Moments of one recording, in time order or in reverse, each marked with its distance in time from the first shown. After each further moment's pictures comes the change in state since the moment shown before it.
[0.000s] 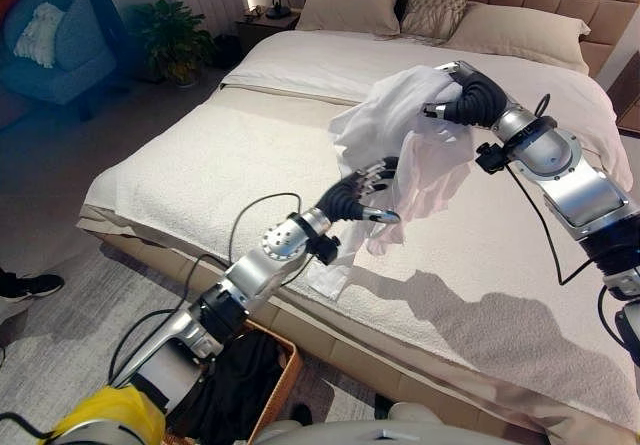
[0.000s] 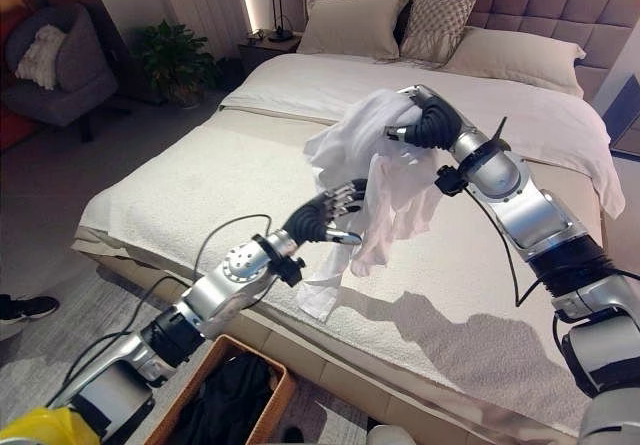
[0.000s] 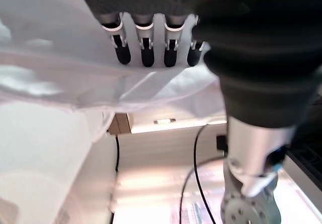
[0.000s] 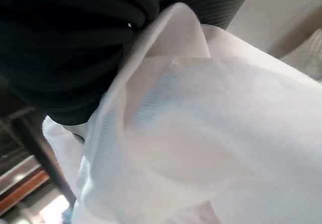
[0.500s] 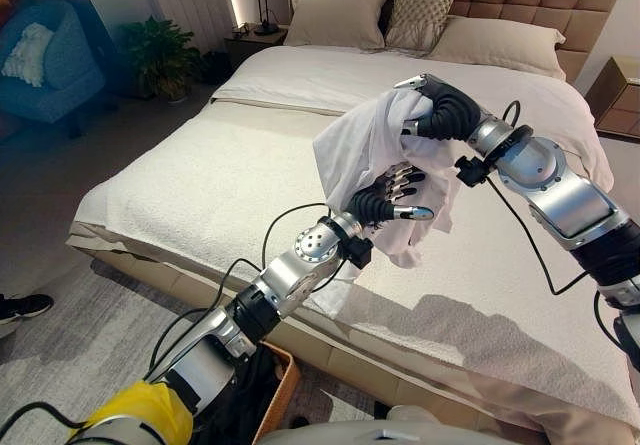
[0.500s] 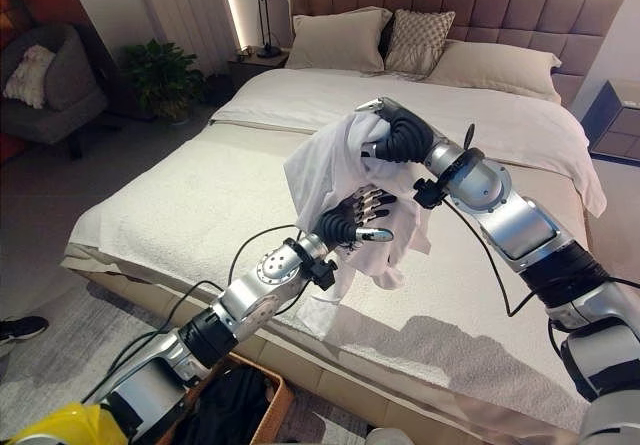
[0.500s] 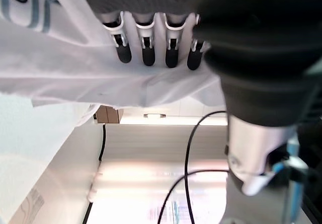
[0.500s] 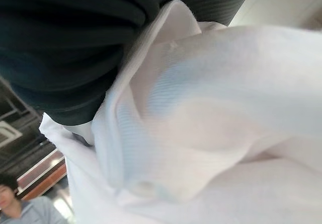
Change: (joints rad) left arm -0.026 -0.127 -0.004 0.075 -0.065 0.012 0.076; right arm 0.039 -0.001 0.038 -0.149 0.044 0.000 0.027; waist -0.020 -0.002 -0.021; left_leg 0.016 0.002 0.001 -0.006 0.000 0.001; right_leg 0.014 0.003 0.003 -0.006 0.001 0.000
